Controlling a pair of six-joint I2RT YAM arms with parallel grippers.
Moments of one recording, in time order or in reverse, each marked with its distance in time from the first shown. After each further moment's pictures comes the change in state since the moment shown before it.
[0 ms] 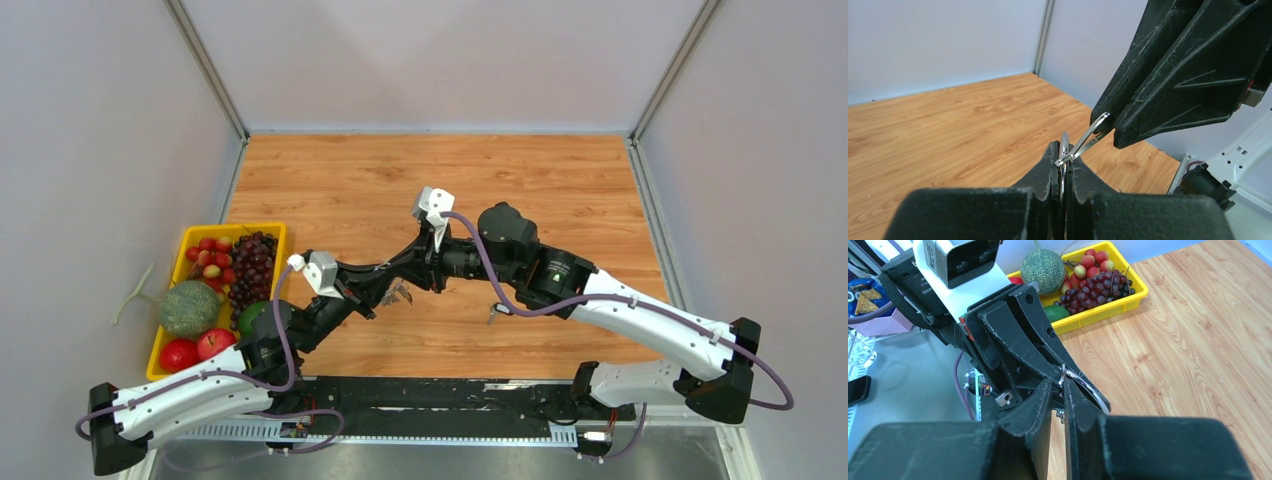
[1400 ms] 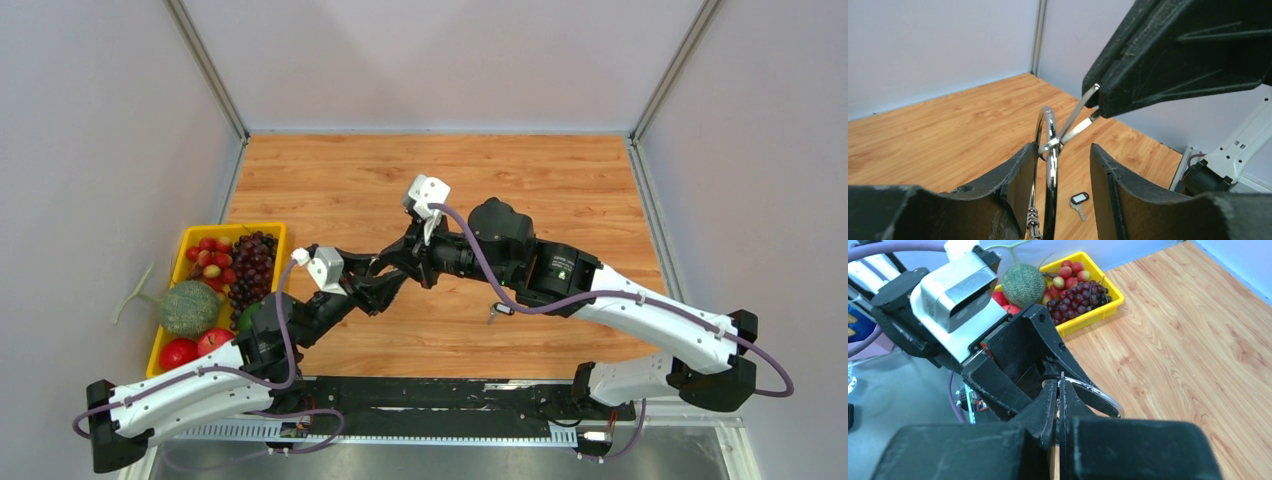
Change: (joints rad) left arm 0.000 0.042 0.070 -0.043 0.039 0.048; right arm 0.101 0.053 0.190 -0.148 0.214 -0.005
